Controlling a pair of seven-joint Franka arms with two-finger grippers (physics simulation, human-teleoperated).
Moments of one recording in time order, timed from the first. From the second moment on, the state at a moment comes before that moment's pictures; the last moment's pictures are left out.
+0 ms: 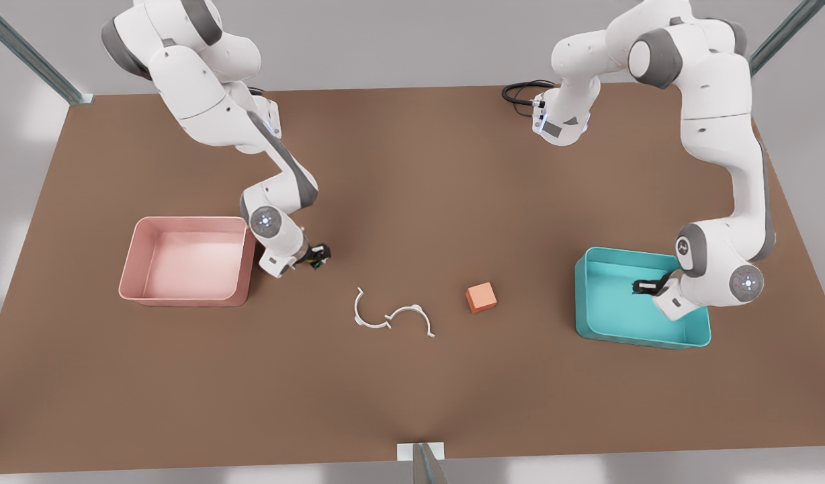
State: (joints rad) left arm 0.19 0.58 -0.03 -1.68 0.02 2.02 0.30; right arm 0.15 0.38 0.27 -2.27 -0.04 2.62 0.28
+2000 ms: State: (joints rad) left arm 0.02 0.15 -0.07 -1.44 0.03 1.63 0.10; right arm -0.36 0.17 0.28 -2.24 -0.05 2.28 -0.09
